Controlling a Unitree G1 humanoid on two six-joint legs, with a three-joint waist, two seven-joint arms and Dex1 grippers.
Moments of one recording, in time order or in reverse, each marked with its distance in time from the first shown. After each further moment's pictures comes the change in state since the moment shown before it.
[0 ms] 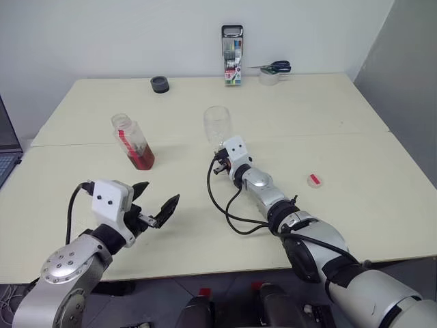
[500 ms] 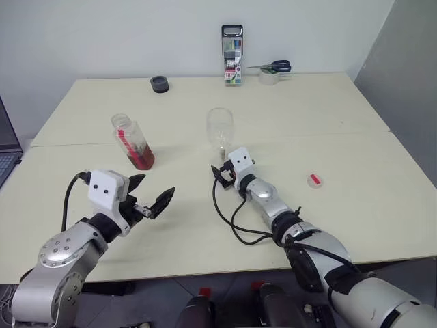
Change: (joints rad) left arm -0.088 0.051 0.007 0.131 0.004 -0.024 -0.063; right arm 0.141 -0.032 0.012 -0.073 -0.035 -0.092 0.022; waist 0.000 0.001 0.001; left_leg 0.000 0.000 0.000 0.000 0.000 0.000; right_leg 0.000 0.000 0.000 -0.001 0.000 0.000
